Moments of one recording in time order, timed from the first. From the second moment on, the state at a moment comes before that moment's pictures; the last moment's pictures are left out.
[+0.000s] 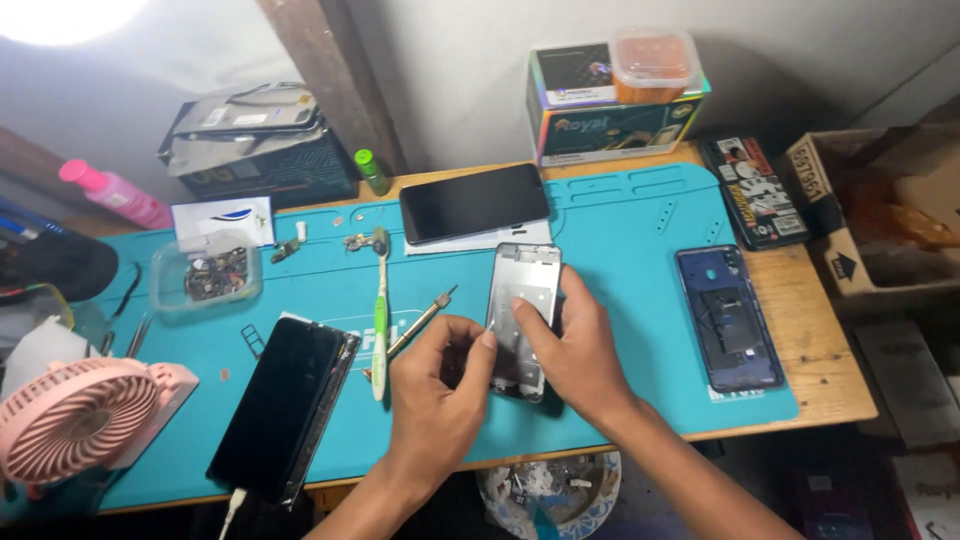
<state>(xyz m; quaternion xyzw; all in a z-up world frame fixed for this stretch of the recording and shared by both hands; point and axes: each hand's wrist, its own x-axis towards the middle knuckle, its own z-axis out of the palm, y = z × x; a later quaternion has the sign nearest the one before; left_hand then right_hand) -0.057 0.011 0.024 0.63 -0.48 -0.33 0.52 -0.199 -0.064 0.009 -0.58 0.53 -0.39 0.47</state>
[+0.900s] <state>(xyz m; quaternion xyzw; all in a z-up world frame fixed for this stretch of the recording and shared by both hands) -0.027 0.059 0.014 0.67 -0.52 -0.34 0.41 -0.190 -0.053 0.021 -0.57 0.51 -0.37 0.53</state>
